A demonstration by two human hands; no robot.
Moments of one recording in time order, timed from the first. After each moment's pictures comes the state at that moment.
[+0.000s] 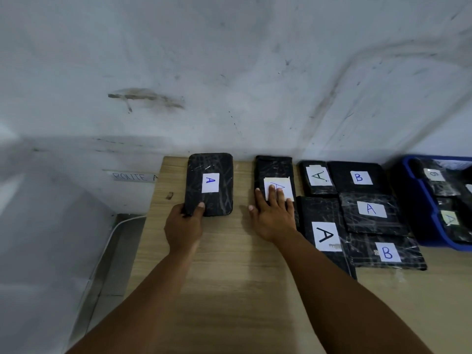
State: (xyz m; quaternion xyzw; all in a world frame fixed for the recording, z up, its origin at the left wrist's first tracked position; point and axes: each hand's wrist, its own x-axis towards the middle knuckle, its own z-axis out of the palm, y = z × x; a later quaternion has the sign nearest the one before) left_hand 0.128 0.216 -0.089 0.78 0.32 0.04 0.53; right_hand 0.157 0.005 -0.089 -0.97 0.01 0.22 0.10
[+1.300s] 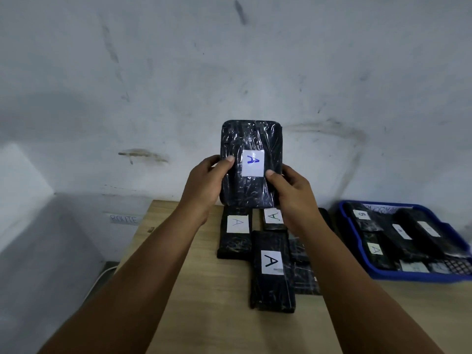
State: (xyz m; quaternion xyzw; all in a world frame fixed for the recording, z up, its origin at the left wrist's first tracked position) left_hand 0.101 0.074 0.163 0.70 0.03 0.05 0.71; right_hand 0.097 -0.112 0.142 -0.66 -0.01 -0.04 0.75
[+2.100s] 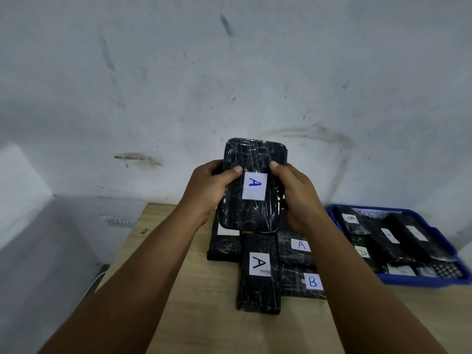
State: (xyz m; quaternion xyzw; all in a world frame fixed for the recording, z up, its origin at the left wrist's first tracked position) left_hand 0.081 0.038 0.180 0.71 -0.02 0.05 0.70; right_hand 0.082 -0.150 0.170 -0.65 -0.01 0.00 0.76
